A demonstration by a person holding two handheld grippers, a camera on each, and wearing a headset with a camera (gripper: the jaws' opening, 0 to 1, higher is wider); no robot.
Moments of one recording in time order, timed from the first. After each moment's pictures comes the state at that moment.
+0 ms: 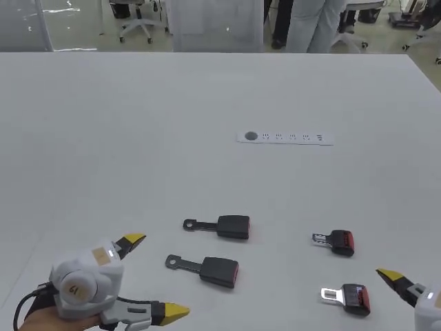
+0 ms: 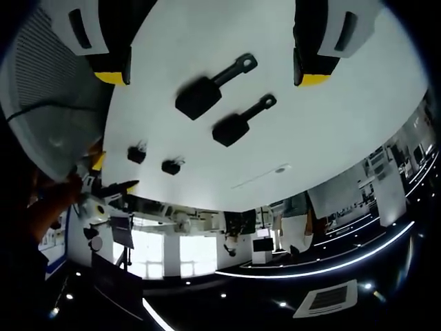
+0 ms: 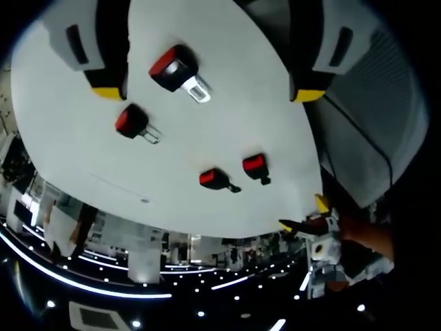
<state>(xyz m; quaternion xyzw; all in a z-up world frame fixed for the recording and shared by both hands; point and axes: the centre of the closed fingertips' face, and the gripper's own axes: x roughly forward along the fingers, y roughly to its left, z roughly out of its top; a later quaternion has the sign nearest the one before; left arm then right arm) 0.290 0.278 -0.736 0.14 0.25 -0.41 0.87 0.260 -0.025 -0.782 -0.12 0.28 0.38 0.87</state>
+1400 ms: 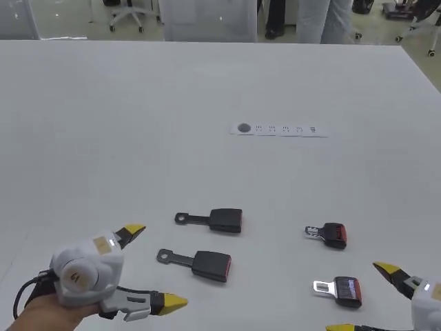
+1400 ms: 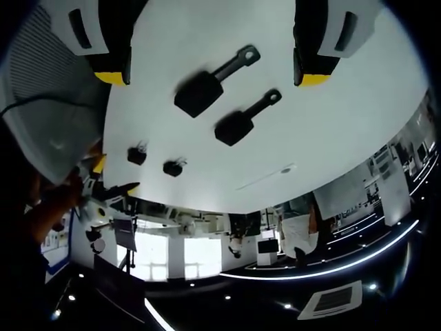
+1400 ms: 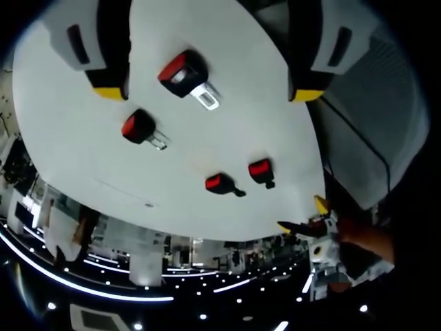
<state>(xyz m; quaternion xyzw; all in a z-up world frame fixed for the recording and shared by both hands) 0.302 0.264 -0.743 0.14 0.26 -0.42 0.86 0.265 -0.038 -0.783 -0.12 0.29 0.37 0.87</state>
